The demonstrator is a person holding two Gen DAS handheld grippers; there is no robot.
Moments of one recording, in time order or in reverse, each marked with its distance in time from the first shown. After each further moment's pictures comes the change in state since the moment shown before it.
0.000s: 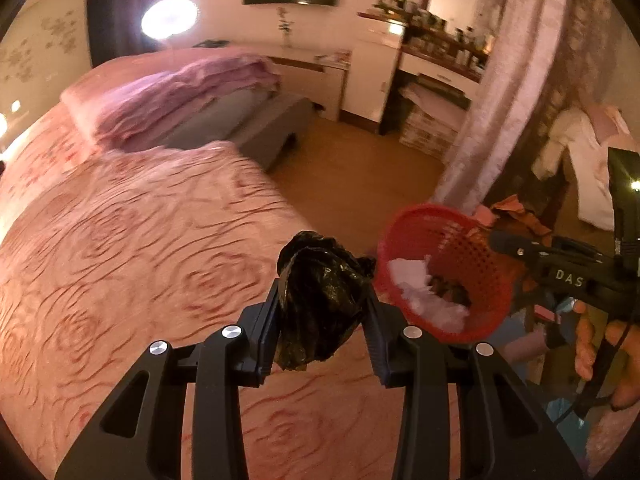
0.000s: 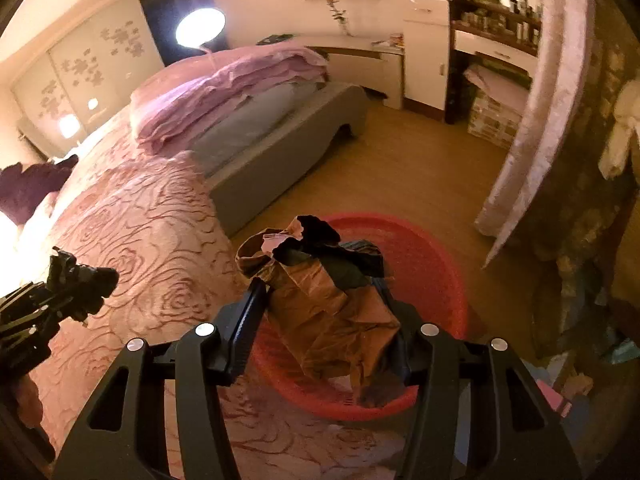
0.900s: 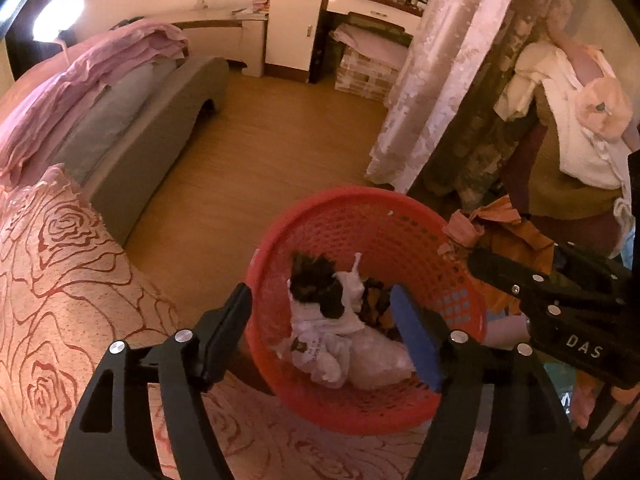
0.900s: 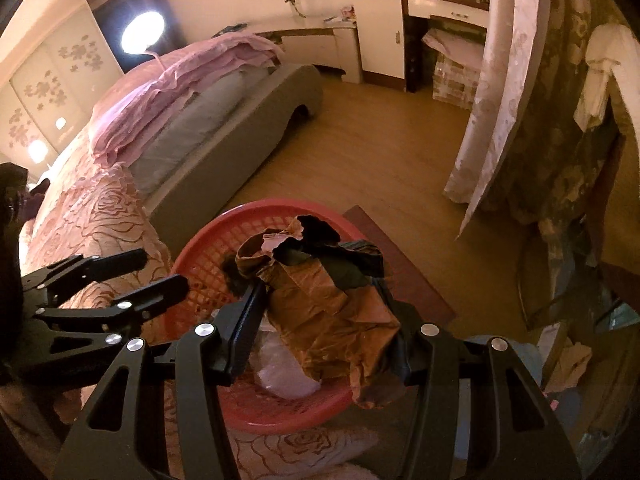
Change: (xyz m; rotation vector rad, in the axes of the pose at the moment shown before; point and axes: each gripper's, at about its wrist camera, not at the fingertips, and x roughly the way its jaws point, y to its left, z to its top) left arm 0.126 -0.087 0.043 0.140 0.186 -0.152; right arm 0.032 -0.072 0.001 0.118 0.071 -0.056
